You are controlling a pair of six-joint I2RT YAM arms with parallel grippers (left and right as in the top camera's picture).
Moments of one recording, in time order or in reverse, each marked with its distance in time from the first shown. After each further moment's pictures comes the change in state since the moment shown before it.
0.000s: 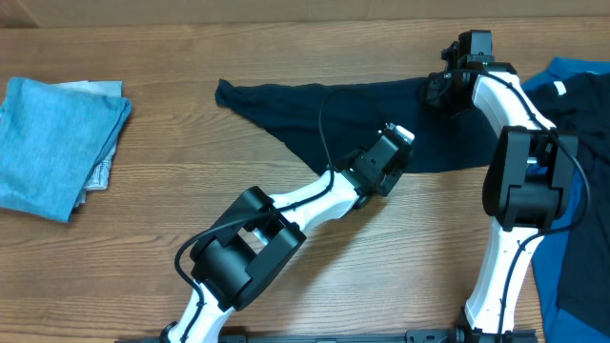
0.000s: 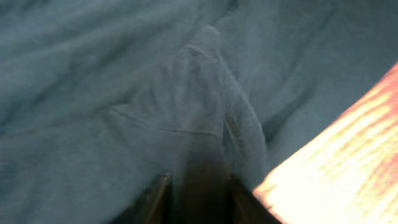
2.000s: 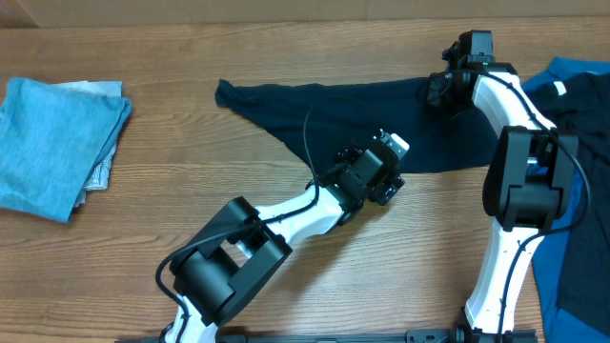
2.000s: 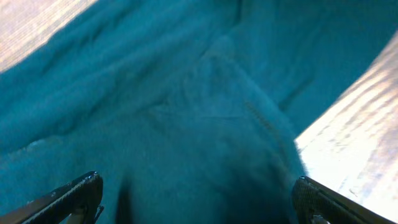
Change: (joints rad) left arm -0.004 -0.112 -0.194 0.198 -0.062 0.151; right arm -0.001 -0.003 -0.002 0.003 0.012 0.000
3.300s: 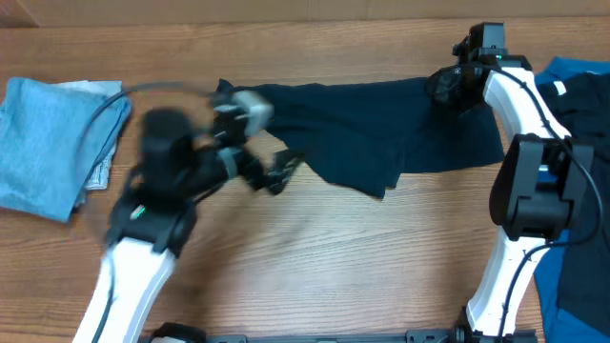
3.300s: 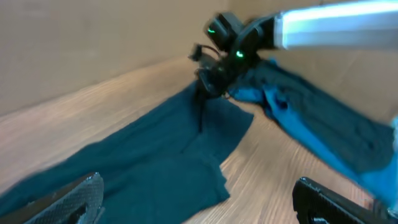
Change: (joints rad) left arm 0.567 -0.870 -0.148 -0.388 0.863 0.039; right arm -0.013 -0.082 0.001 -0.113 0.006 0.026
